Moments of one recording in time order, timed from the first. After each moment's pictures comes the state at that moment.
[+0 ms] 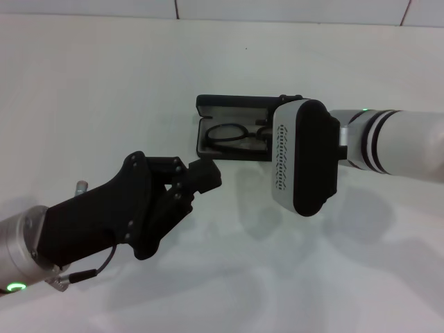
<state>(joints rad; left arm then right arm) -0.36 -2.05 1.40 0.25 0.99 1.98 -0.96 0.50 2.03 -2.11 -1.31 -2.71 -0.56 2.14</state>
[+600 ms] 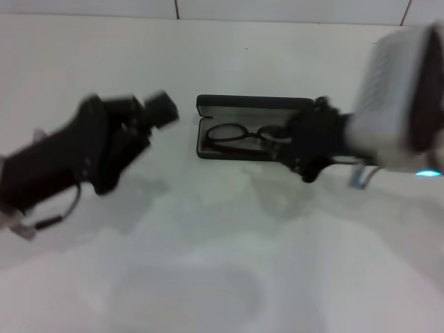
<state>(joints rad) -0.41 -1.99 1.30 0.27 0.96 1.98 -0.99 0.25 2.02 -1.82 -1.67 -2.20 -0.92 2.13</state>
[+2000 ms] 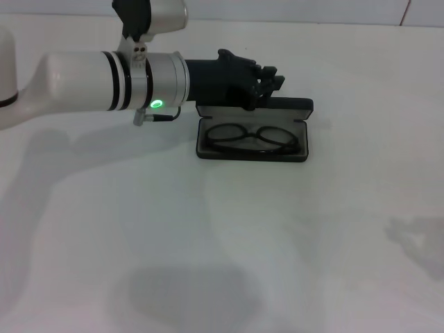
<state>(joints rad) -0.83 -2.08 1.27 0.42 1.52 0.96 -1.34 0.09 2.01 -0.69 -1.03 -1.68 -1.96 1.51</state>
